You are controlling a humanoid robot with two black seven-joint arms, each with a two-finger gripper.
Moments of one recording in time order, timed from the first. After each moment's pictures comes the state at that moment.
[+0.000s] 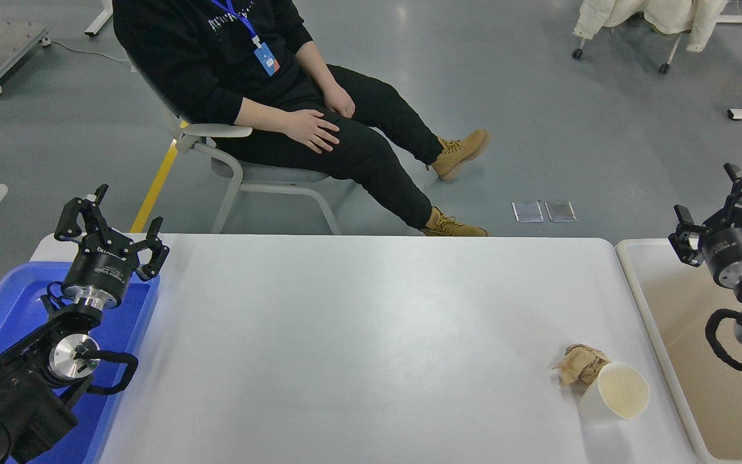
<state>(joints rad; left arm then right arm) -0.54 0.39 -0.87 -0.51 0.08 -0.52 -0.58 0.65 -0.48 0.83 0.50 -0.16 0.17 0.46</state>
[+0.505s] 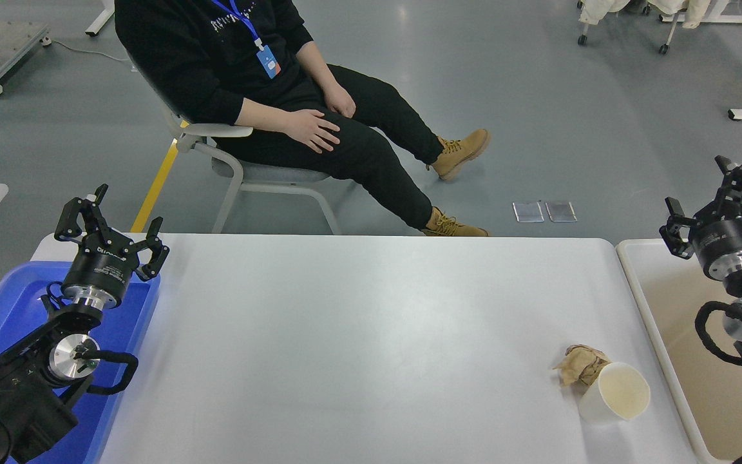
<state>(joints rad) -0.54 0.39 -0.87 -0.51 0.08 -0.52 -0.58 0.67 -0.45 0.83 0.49 -0.16 0.17 0.46</state>
